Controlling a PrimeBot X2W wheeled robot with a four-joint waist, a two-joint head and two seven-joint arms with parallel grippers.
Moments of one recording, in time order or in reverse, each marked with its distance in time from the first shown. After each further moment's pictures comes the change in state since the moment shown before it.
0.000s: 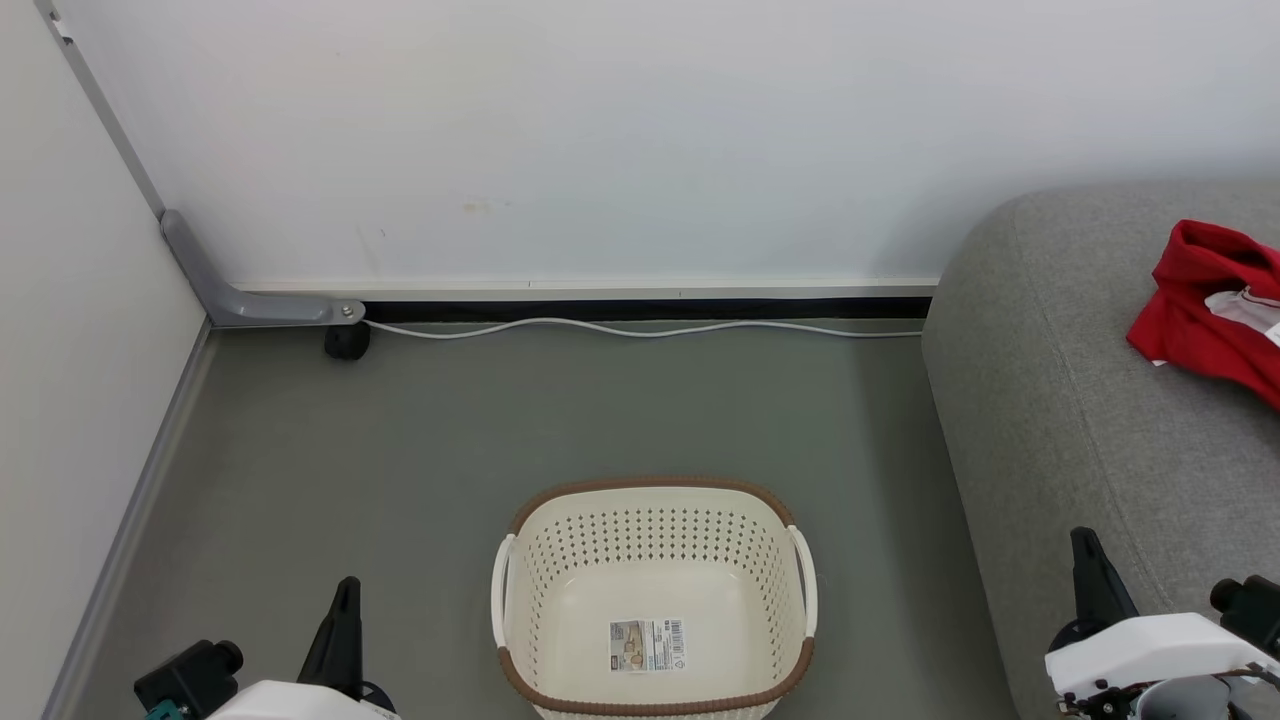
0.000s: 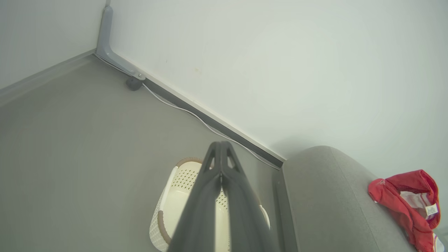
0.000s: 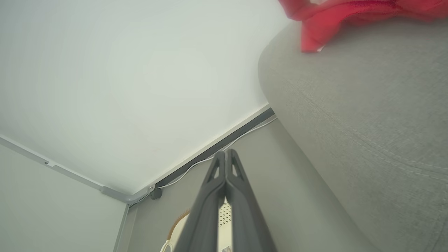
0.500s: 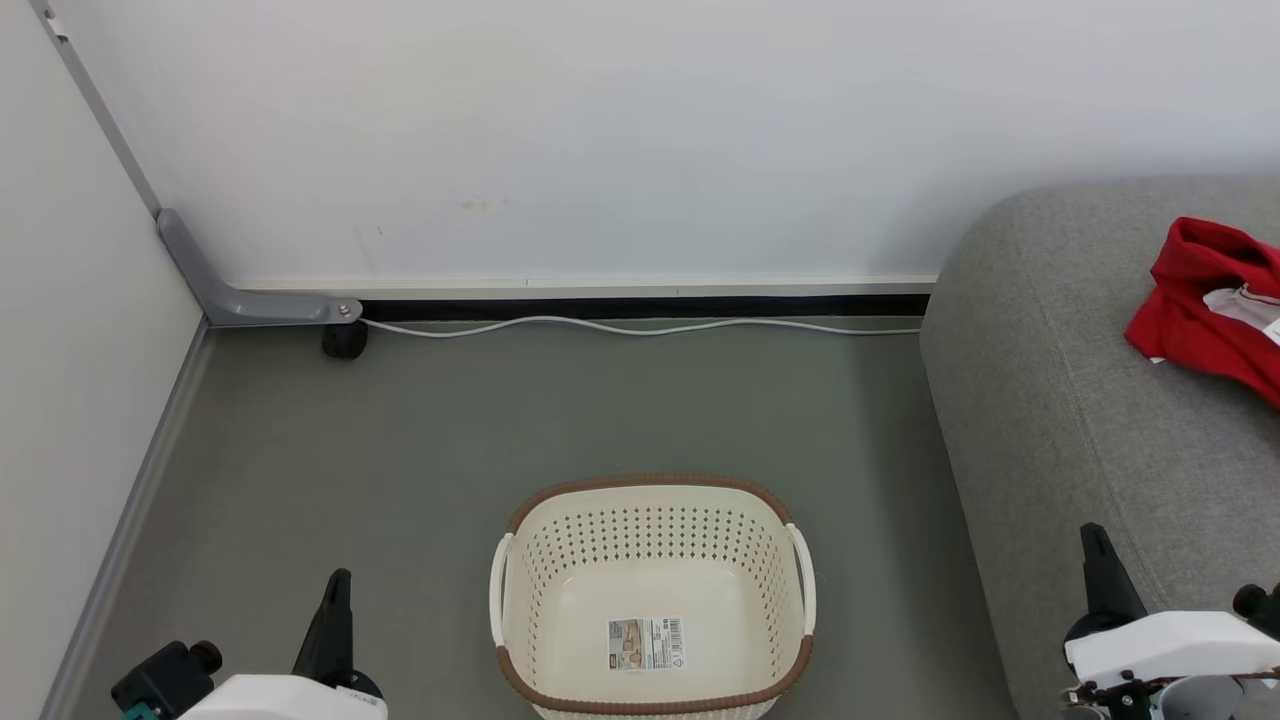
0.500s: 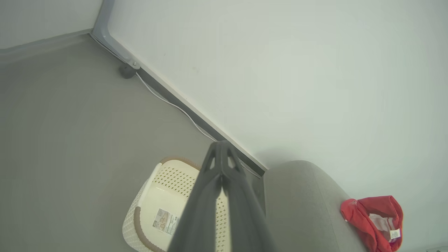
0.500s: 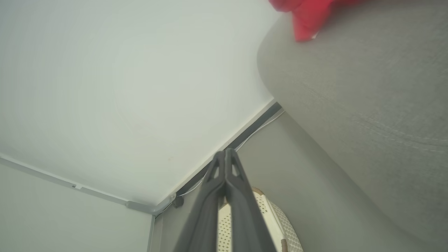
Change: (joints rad) left arm -0.002 0.001 0.013 -0.028 -0.178 0.000 0.052; right arm 0.009 0.000 -0.017 -0.041 0.176 -0.001 0.043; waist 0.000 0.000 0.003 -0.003
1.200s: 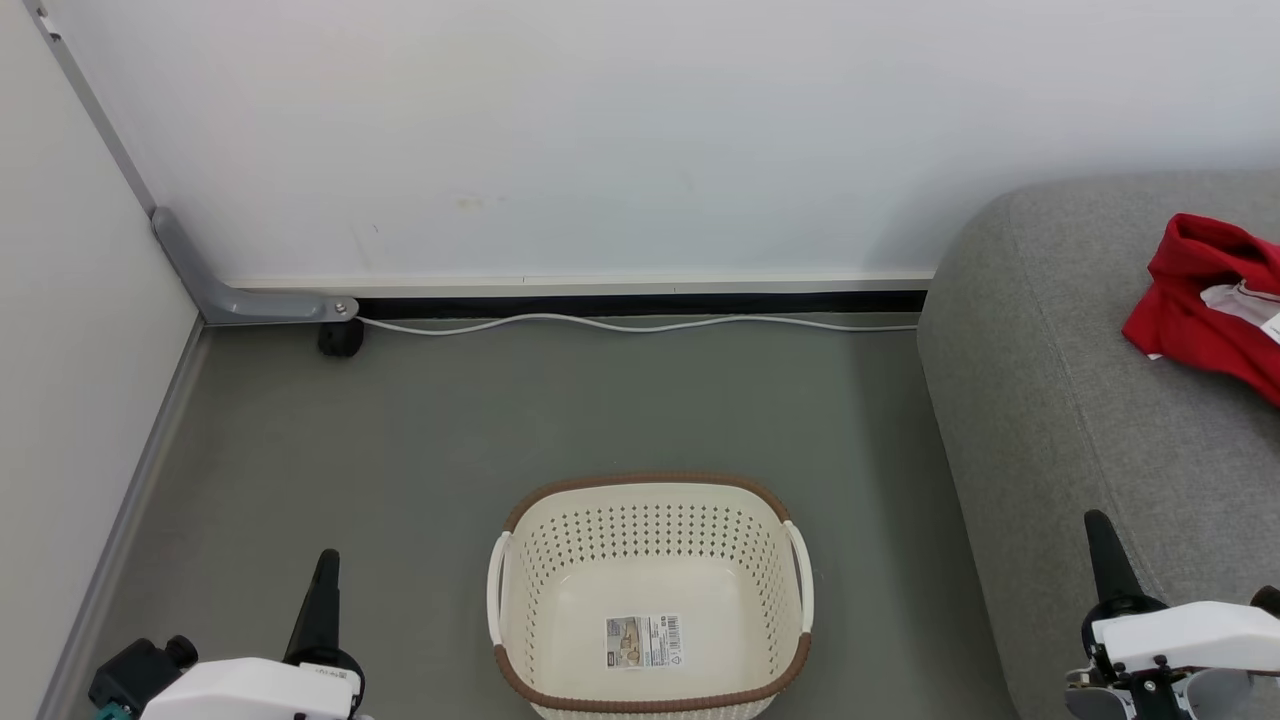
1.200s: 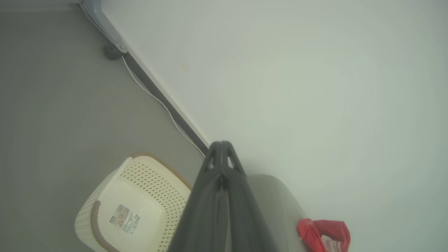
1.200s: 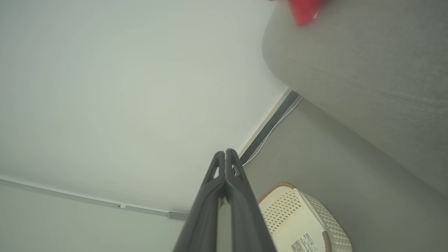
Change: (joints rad) left arm -0.014 0.001 0.019 -0.036 -0.234 0.000 0.059; right arm 0.001 0.000 -0.015 -0.049 0.235 0.000 0.059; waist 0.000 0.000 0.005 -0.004
